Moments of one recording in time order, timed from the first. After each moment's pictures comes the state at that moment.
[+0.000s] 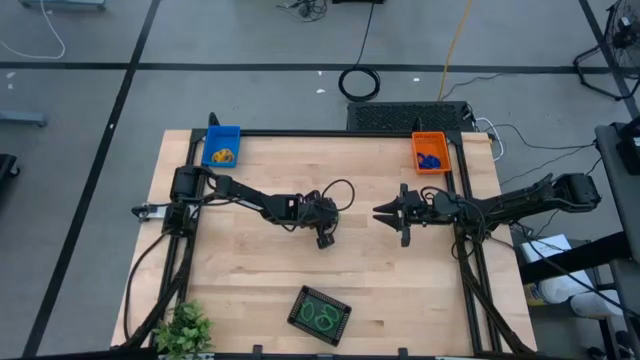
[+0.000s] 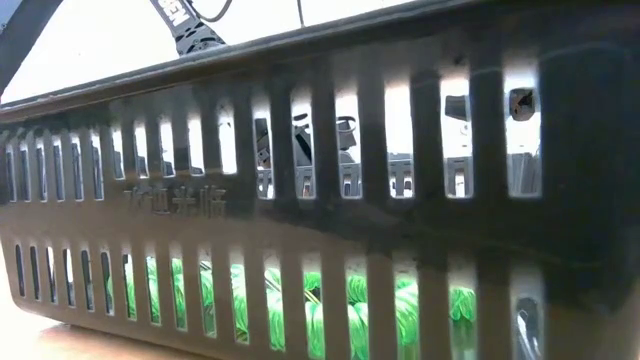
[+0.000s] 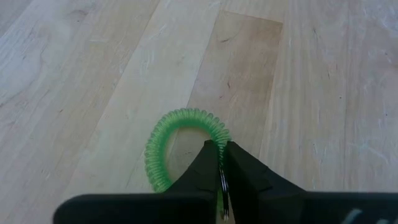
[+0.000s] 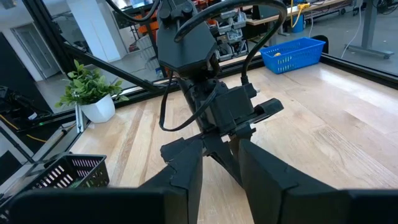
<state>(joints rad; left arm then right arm) 0.01 2.03 1.09 0.03 -0.10 -0.23 0.03 0.95 0.14 0.71 0.08 0.29</state>
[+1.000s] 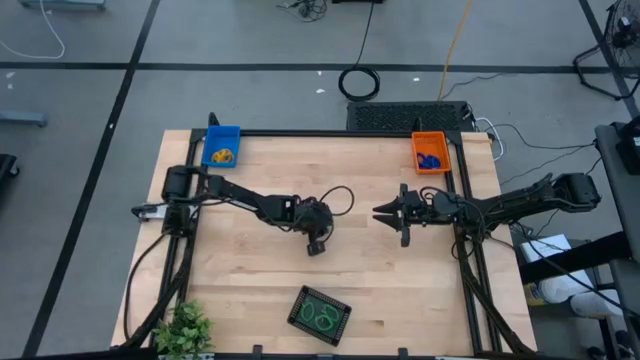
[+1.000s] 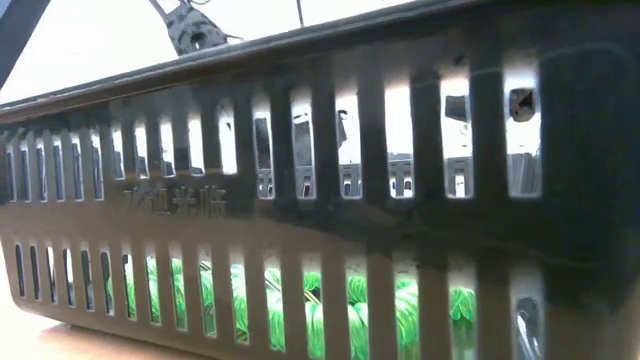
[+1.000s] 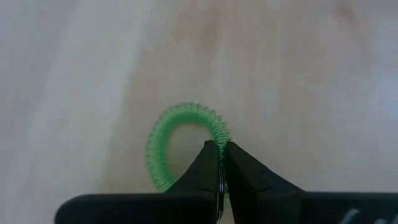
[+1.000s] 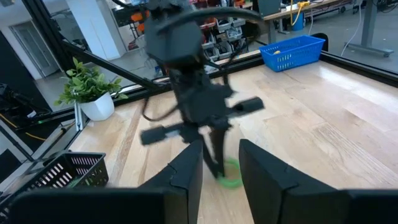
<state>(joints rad) -0.01 1.96 1.08 -0.03 -0.02 -0.17 0.03 0.95 0.14 0.70 0.08 0.29</state>
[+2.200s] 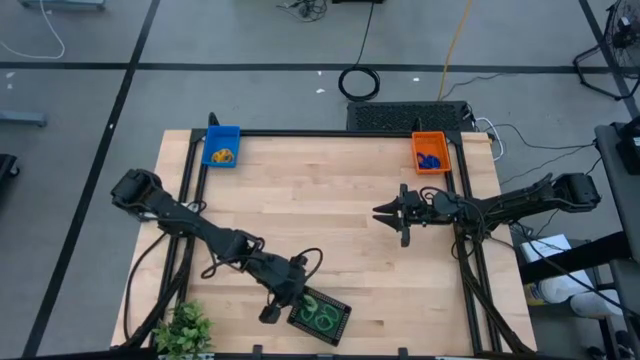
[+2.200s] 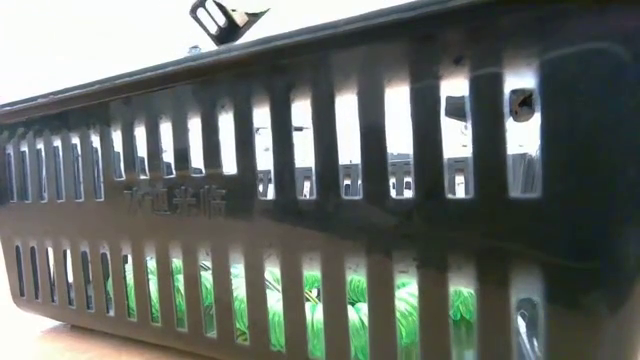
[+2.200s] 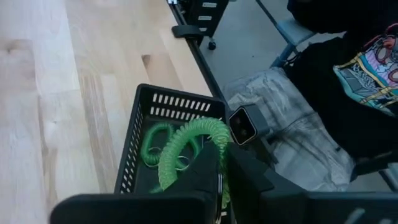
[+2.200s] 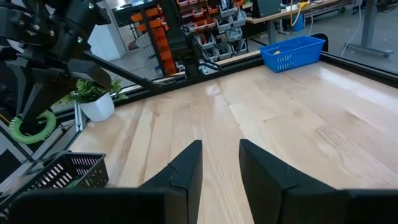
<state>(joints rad) -0.47 1.63 1.09 -0.06 0.18 -0.27 0.03 0.95 0.14 0.70 0.08 0.29</state>
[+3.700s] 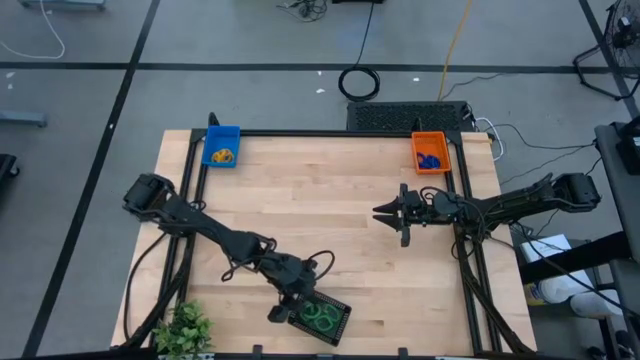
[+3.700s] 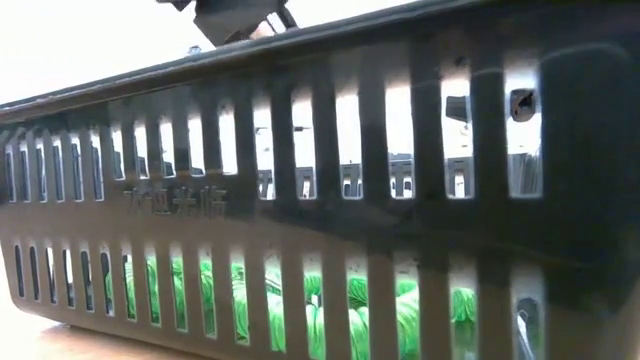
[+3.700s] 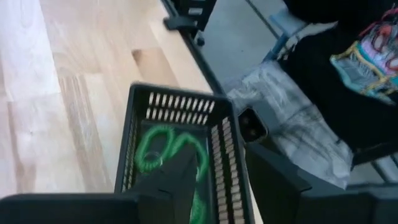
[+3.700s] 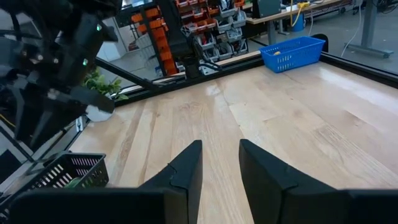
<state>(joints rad) -0.42 1.74 1.09 0.07 0.28 -0.22 0.03 0.95 0.14 0.70 0.08 0.29</state>
